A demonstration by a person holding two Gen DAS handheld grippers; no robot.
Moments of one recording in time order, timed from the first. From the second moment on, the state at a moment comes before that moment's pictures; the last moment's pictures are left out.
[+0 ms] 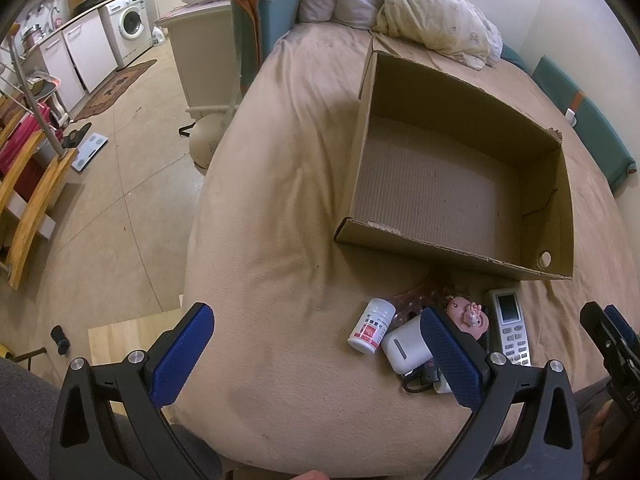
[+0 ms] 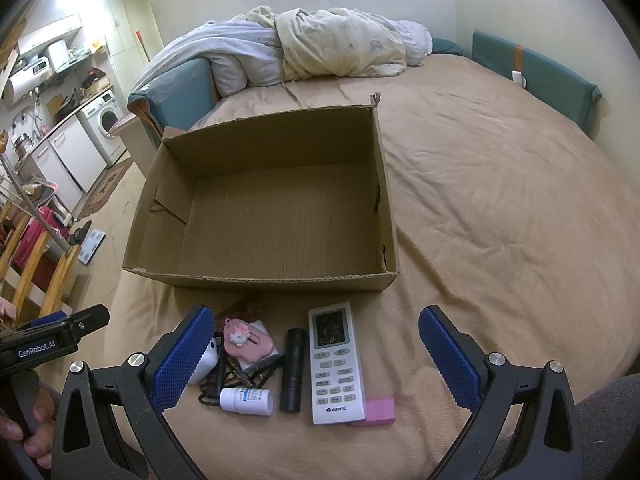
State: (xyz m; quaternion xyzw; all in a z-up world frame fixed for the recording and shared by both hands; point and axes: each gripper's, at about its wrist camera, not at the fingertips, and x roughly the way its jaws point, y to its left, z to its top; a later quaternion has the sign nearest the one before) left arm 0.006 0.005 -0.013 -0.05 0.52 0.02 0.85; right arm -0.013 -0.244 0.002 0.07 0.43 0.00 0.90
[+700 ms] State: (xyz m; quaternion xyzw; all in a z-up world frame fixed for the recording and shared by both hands) left arm 0.005 0.007 -0.014 -0.06 0.52 0.02 0.85; right arm -0.012 -0.246 0.004 0.08 0.43 -0.01 0.90
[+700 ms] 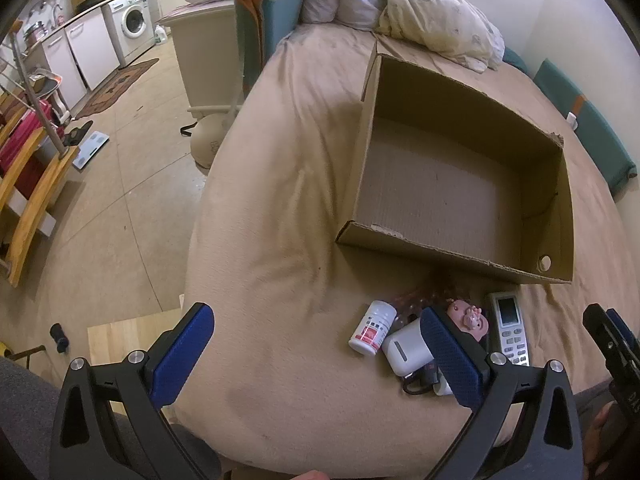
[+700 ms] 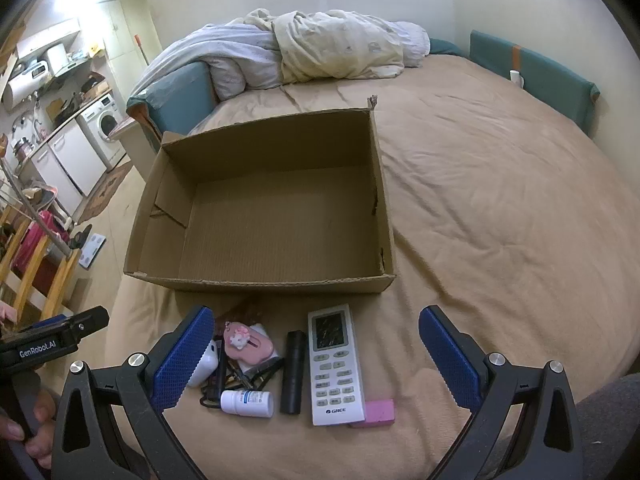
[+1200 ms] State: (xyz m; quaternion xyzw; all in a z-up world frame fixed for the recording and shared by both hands) left arm 0.015 0.014 -0.016 -0.07 0.53 0.02 0.84; right arm -0.012 -0.248 0.004 0.08 0.43 -0.01 0.90
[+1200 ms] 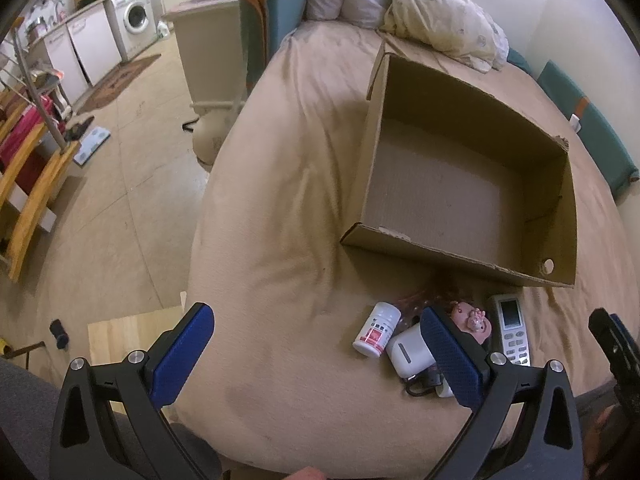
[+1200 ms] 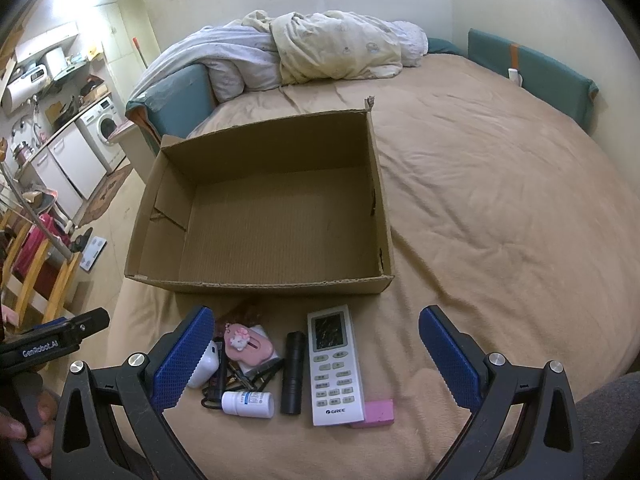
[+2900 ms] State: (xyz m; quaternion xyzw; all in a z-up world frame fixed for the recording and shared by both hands) left arm 0.065 -0.026 -0.125 0.02 0.69 -0.05 0.73; right arm 0.021 -0.199 -0.116 0.00 0.67 0.06 0.74
